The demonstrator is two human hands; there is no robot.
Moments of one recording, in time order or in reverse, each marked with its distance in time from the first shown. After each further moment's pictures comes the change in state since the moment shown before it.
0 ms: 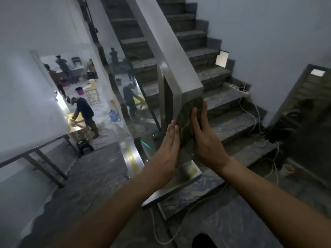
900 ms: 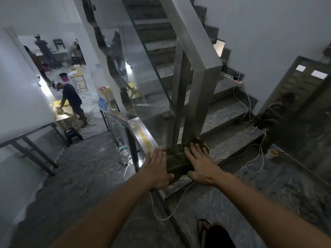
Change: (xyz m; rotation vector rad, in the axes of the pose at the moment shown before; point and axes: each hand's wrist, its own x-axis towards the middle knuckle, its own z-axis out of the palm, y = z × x) left_hand -0.091 -0.063 0.046 0.344 -0.577 -0.279; right_hand -0.096 -0.053 0.068 -0.254 -0.819 0.388
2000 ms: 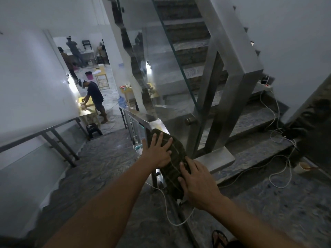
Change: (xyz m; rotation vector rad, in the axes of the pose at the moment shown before) left_hand 0.046 -0.084 -0.013 -0.088 0.097 -0.176; right_hand 0.013 -0.089 0.025 0.013 0.267 -0.096
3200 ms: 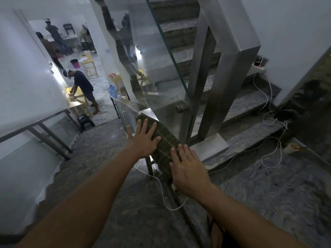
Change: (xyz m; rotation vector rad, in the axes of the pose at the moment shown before) left_hand 0.015 -0.020 0.009 -0.129 0.104 -0.051; right_hand 0.012 -0.007 0.004 -0.081 0.028 0.084
